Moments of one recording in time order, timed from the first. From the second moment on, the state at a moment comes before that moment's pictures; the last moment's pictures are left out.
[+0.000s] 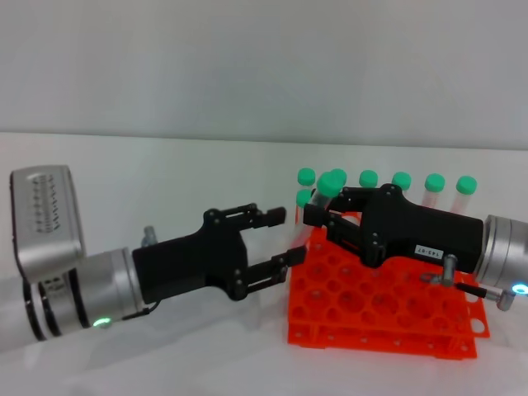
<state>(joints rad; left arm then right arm) -0.73 -2.08 2.84 -0.28 -0.50 1.63 -0.72 0.68 2.03 -1.44 -0.43 -1.03 -1.35 1.11</state>
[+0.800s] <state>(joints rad) -0.36 -2.08 2.84 -0.24 -1.05 1.57 -0.59 0.64 2.02 -1.44 -0.45 -0.98 -1.15 1.03</state>
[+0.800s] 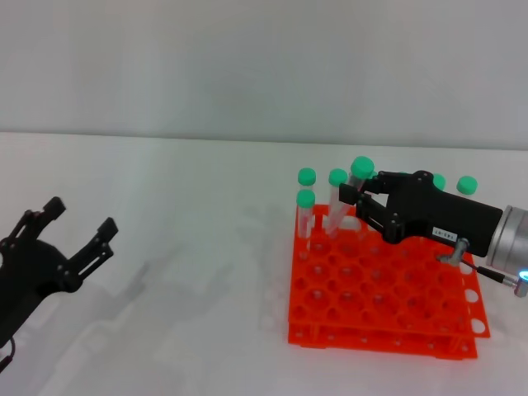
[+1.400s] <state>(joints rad) -0.38 -2.08 2.84 -0.22 -1.06 1.55 -0.57 0.64 2.03 -1.46 -0.45 -0.98 -1.09 0.98</state>
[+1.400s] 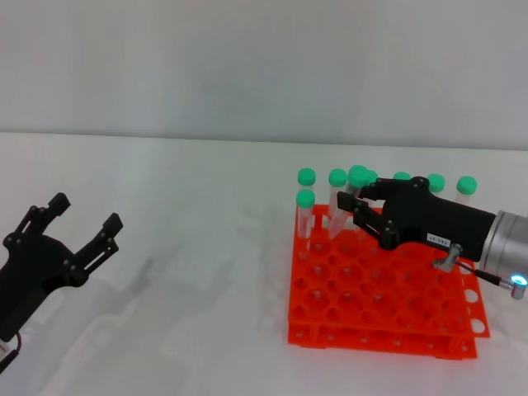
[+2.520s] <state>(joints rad) -0.39 -2.08 2.84 -0.20 -1.05 1.51 -0.56 0.67 2.03 -1.58 -0.45 -0.91 -0.98 0.92</state>
